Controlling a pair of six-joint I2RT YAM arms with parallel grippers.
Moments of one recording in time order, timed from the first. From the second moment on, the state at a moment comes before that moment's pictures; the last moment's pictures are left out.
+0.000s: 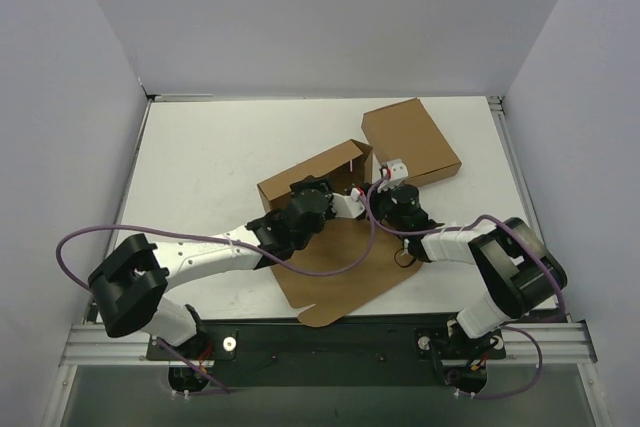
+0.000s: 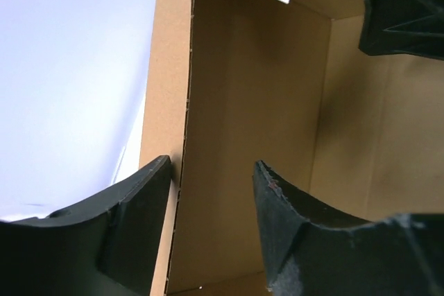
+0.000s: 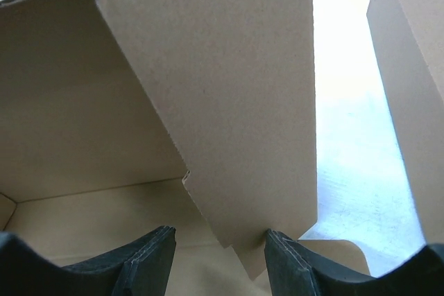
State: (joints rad) left arm -1.00 1.46 0.88 0.18 -0.56 0.69; right arm 0.51 1.54 0.46 0.73 -0.01 0.24
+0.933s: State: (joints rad) left arm -0.99 1.41 0.77 0.40 -0.53 0.83; right arm 0.39 1.00 0.52 0.21 -0.03 0.27
